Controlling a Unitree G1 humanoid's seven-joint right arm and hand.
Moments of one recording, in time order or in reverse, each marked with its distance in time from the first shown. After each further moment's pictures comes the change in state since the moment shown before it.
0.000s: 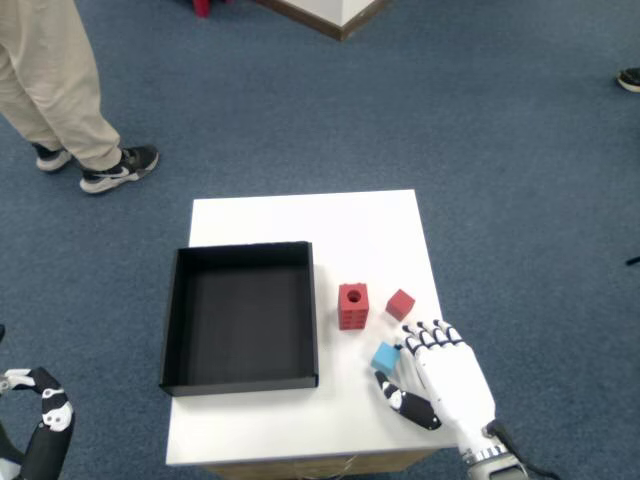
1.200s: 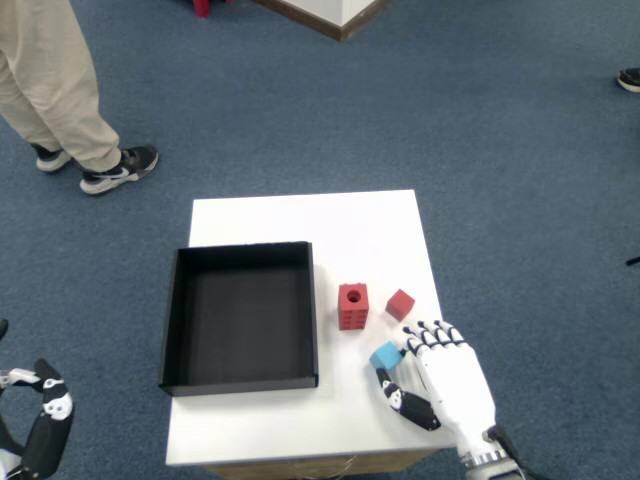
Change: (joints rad) arm 0.015 0.009 -0.025 -0.009 -0.001 -0.024 -0.049
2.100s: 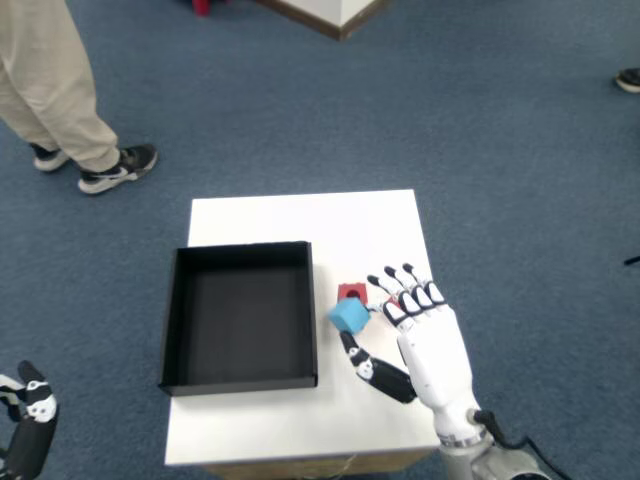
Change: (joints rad) arm -0.025 0.003 0.067 -0.239 -0.091 -0.160 -0.365
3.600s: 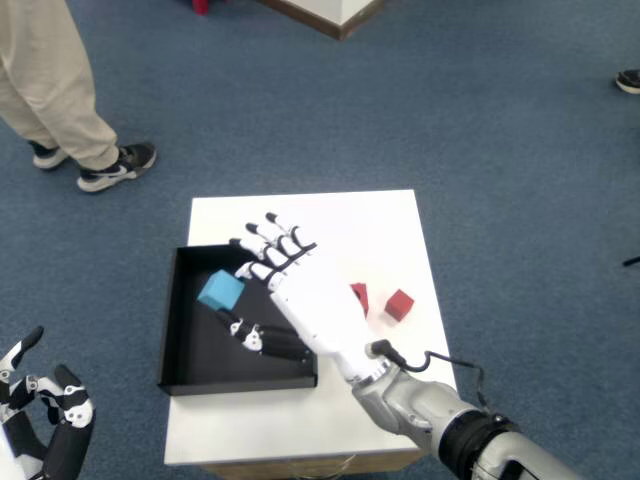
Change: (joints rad) arm -0.222 0.022 0.567 -0.343 0.473 0.253 0.435
